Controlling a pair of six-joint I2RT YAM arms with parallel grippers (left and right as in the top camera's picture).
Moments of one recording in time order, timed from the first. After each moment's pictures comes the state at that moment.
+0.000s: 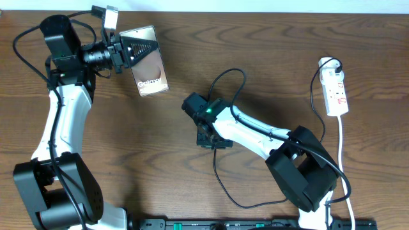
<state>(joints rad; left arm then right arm) 0.19 1.68 1.26 0.18 1.49 -0.38 0.80 2.02 1.36 -0.89 0.02 0.89</state>
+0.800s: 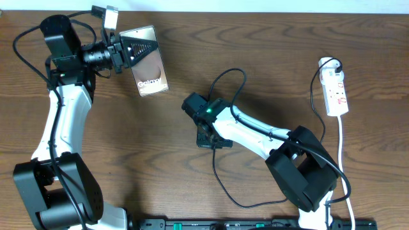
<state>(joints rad) 0.19 1.68 1.26 0.18 1.49 -0.38 0.80 2.02 1.36 -0.89 0.02 0.89</state>
